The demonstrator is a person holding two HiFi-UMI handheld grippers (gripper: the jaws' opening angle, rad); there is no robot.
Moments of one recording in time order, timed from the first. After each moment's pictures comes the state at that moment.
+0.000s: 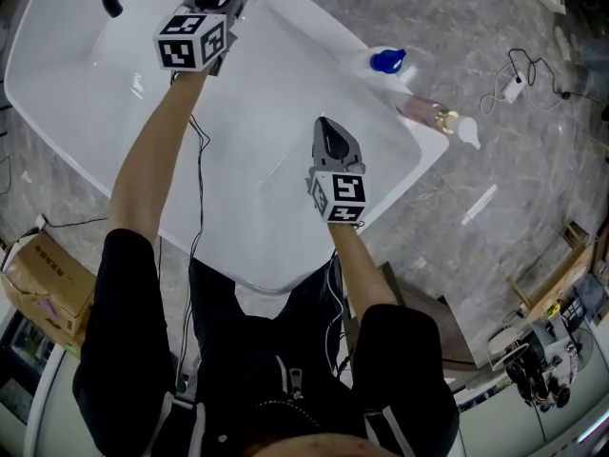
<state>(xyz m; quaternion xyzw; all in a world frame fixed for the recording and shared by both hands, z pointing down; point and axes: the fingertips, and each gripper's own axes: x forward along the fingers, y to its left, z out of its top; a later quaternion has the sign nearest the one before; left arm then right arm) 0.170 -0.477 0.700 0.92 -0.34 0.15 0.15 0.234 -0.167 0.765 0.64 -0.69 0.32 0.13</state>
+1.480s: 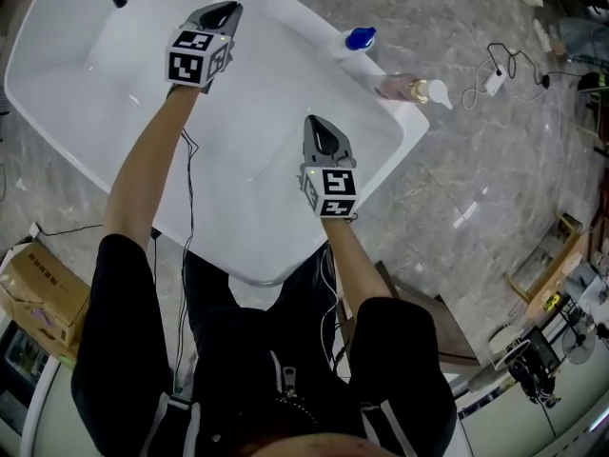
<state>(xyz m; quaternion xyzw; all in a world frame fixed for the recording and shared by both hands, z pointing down) 0.177 -0.399 0.693 0.92 -0.30 0.23 0.11 0.238 -0.131 0.727 0.64 -0.70 0.29 0.14</state>
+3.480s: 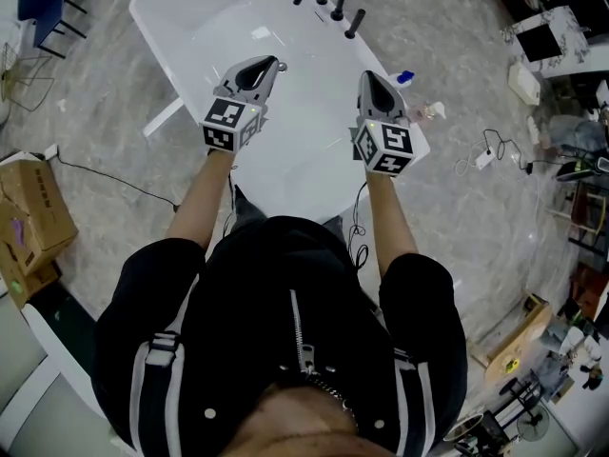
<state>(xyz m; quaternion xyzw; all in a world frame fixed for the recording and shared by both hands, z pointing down) -0.061 -0.158 0.347 0.90 -0.43 0.04 0.07 0.119 -0.140 0.364 0.58 -0.81 0.10 0.07</state>
